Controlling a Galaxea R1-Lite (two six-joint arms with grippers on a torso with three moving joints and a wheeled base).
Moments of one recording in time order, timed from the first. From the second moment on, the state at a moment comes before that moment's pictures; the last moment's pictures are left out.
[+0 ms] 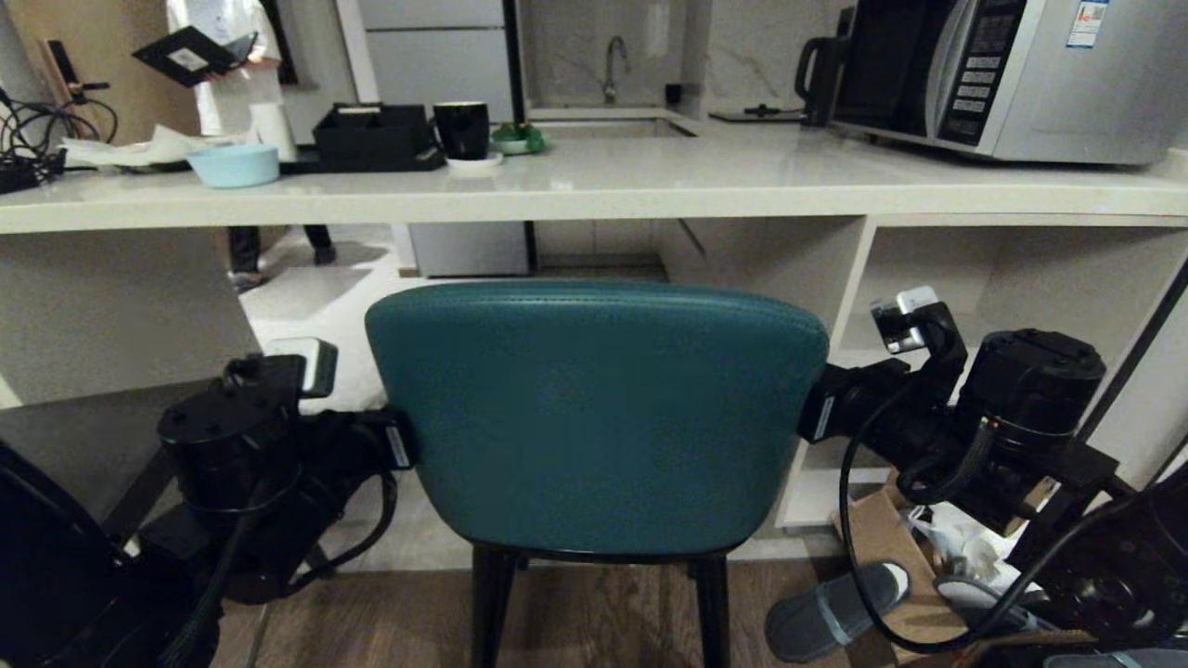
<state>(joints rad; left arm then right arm) -0.37 1.83 -0.41 -1.32 0.29 -0.12 0.40 1.84 -0.58 -1.22 0.11 0.01</state>
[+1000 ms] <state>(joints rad) -0.38 1.82 -0.39 -1.32 0.29 -0.11 0.40 1.85 -0.56 -1.21 0.11 0.01</state>
